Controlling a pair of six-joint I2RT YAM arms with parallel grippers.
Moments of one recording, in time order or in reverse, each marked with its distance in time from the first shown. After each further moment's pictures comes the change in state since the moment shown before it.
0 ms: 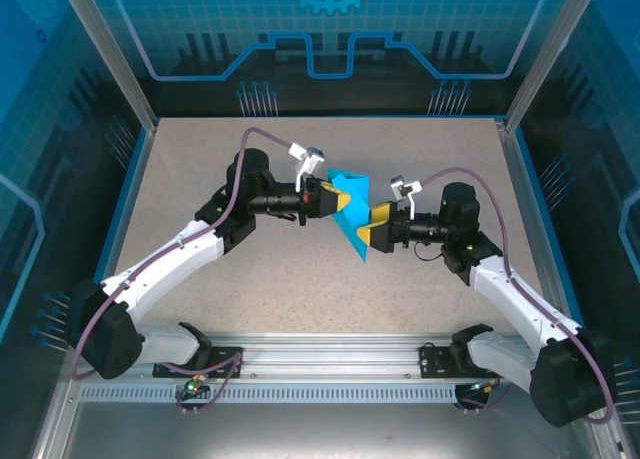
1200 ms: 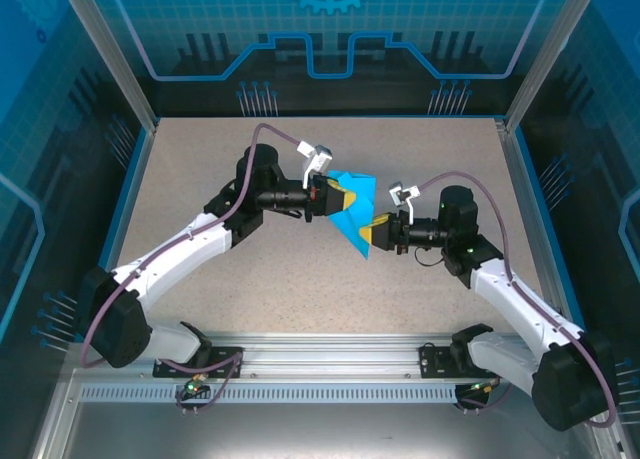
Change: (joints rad) left arm -0.006 0.070 0.045 -0.019 0.007 0.021; right arm 0.012 -0.027 -0.016 -0.069 0.006 -0.014
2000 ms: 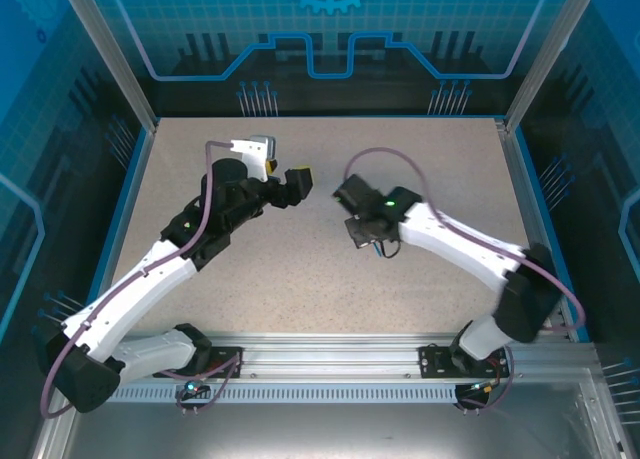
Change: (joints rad) left arm 0.000 -0.279 -0.048 -0.316 -0.914 0.001; right arm 0.494 0.579 0.711 -1.109 1.423 -0.073
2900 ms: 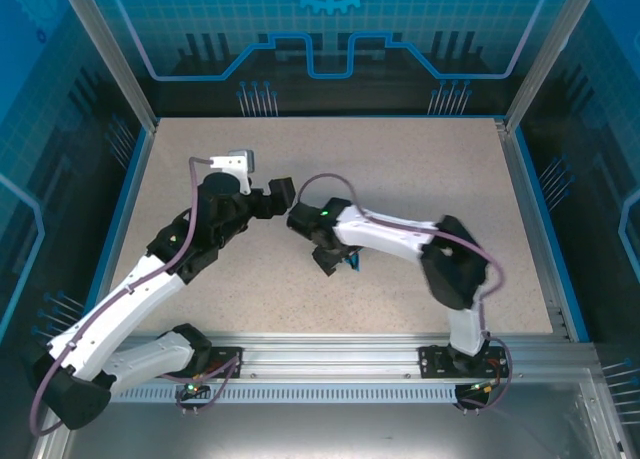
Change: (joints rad) left arm 0.000 -0.097 -0.055 -0.160 -0.133 -0.111; right arm 0.124 0.278 0.130 -0.105 -0.055 -0.042
